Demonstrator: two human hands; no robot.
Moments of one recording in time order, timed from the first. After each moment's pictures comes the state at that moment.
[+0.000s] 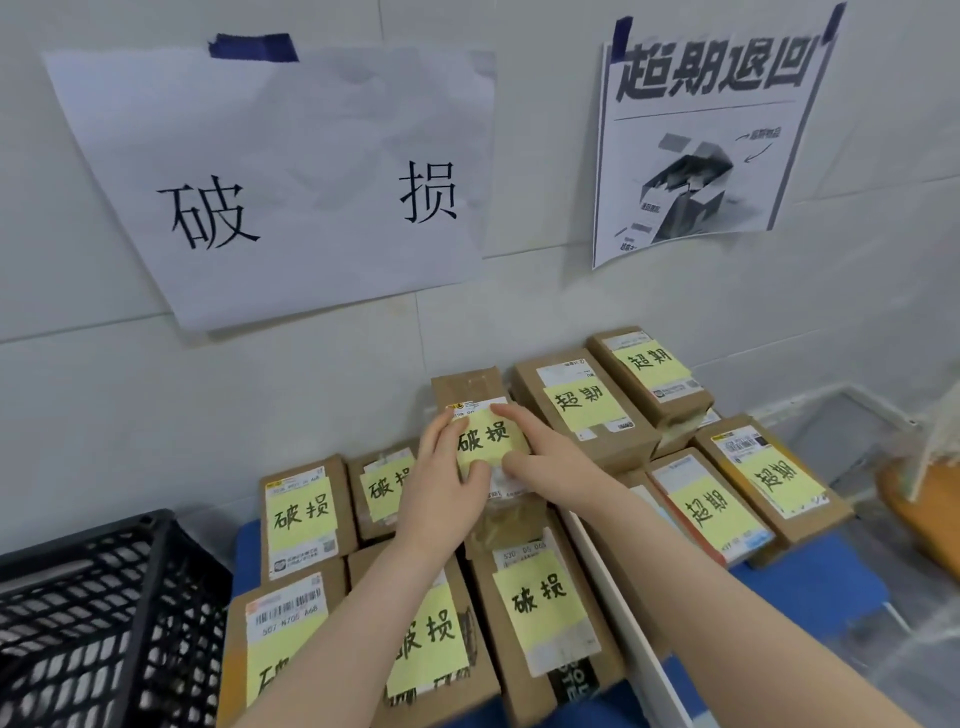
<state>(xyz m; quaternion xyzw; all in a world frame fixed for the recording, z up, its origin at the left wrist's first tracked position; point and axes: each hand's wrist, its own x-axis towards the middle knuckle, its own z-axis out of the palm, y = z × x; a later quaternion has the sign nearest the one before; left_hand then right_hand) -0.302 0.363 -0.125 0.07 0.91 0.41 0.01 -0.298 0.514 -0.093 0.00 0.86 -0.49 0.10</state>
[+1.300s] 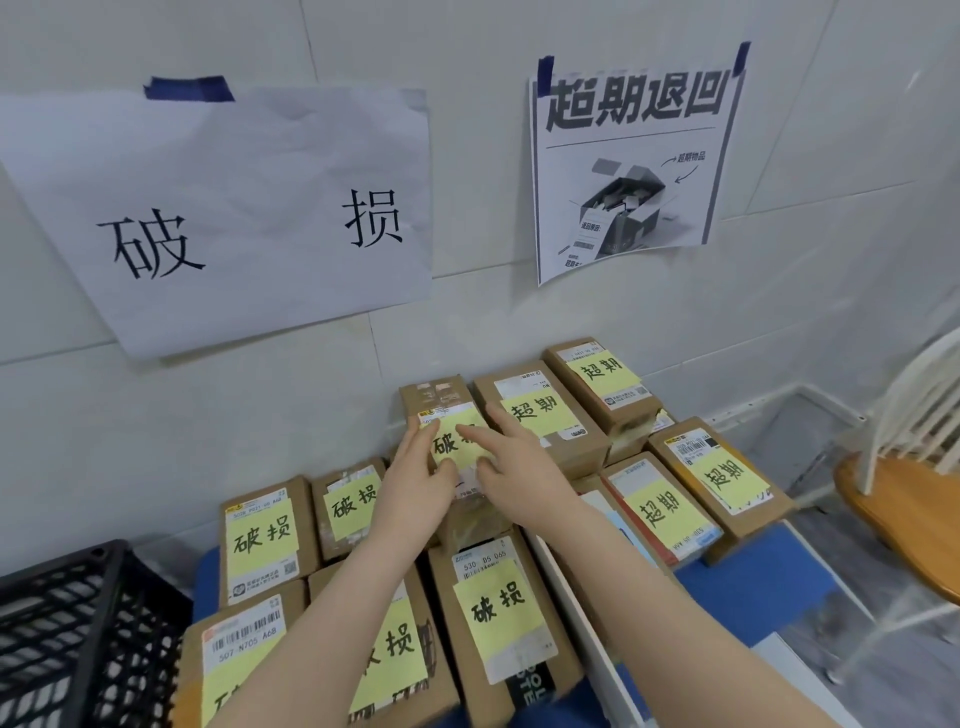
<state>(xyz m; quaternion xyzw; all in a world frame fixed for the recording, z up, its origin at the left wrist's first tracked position) -0.307 0.384 -0.107 0.05 0.89 0.45 0.06 -0.286 0.526 -0.093 -0.03 0.93 -0.36 0.01</state>
